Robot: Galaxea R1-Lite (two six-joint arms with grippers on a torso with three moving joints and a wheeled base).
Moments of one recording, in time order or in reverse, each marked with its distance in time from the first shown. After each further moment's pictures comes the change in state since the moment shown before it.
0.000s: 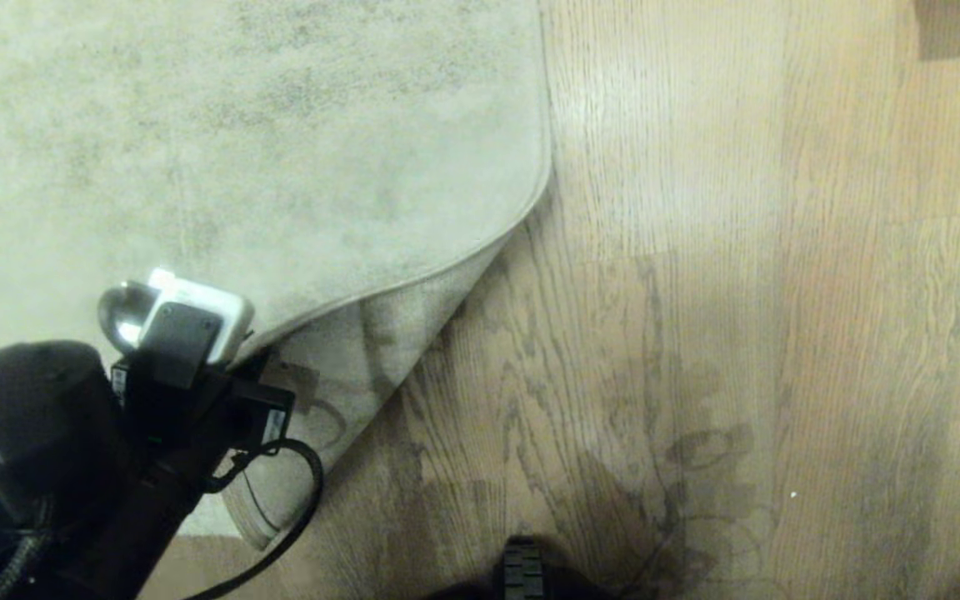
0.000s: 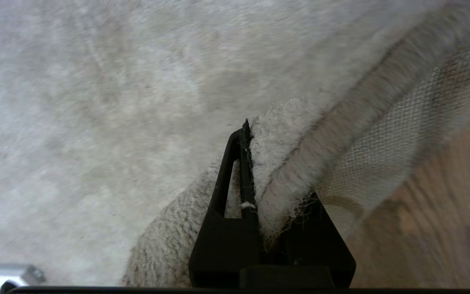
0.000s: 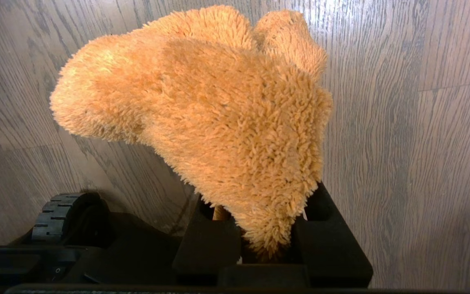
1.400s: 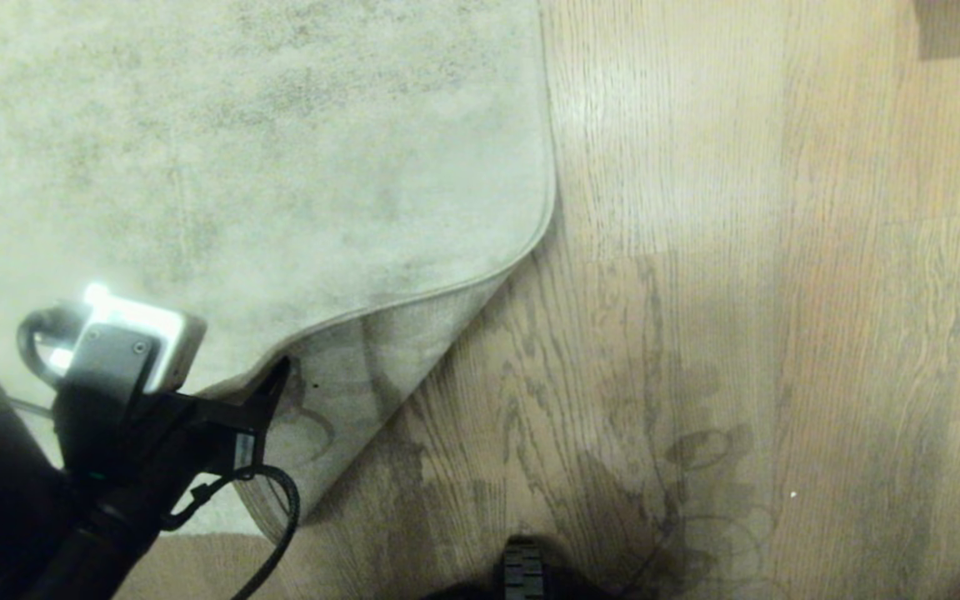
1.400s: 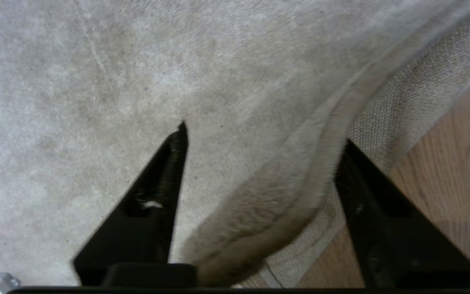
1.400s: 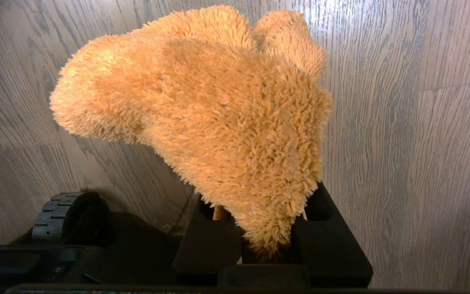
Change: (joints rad) left arm -0.040 -0.101 0.067 -0.002 -0.004 -0.029; right arm 0.000 0.002 0.000 0.000 0.000 0.000
